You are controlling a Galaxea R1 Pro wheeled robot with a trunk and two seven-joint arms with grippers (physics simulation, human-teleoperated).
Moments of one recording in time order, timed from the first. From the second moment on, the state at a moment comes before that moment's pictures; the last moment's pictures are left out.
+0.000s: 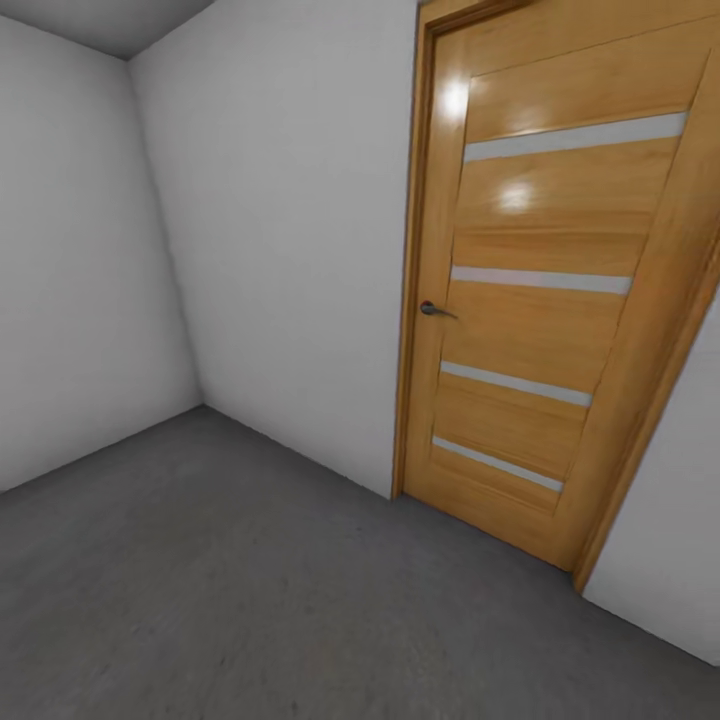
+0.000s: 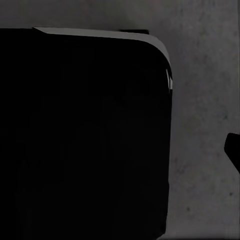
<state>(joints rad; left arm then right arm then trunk) 0.00 -0.08 0.01 -0.14 0.19 -0.05 0.01 0.00 0.00 0.00 0.01 0.00 -0.15 0.00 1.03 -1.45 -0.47</state>
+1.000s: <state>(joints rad) 0.00 -0.07 0.01 -0.14 0.19 -0.05 0.01 0.00 0.00 0.00 0.01 0.00 -0.15 0.00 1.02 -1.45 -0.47</state>
